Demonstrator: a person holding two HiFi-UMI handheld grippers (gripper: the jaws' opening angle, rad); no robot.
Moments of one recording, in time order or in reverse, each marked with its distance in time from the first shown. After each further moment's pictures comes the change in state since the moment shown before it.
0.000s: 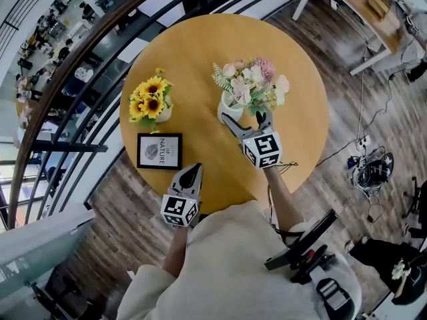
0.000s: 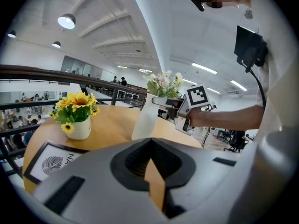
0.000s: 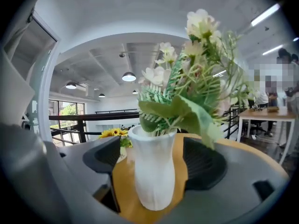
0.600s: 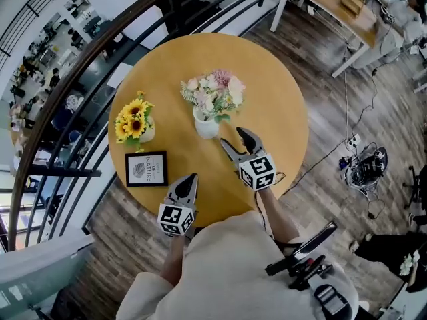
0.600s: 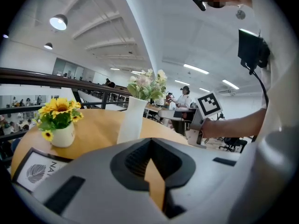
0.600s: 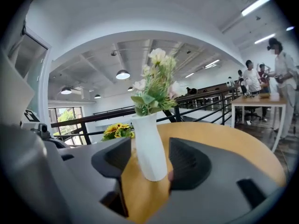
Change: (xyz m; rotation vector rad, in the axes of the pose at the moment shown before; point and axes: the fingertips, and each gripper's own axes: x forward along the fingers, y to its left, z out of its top) left arm 0.025 -0.030 0.009 0.051 -0.018 -0.071; right arm -0.062 -0.010 -0.041 0.117 0.083 -0.014
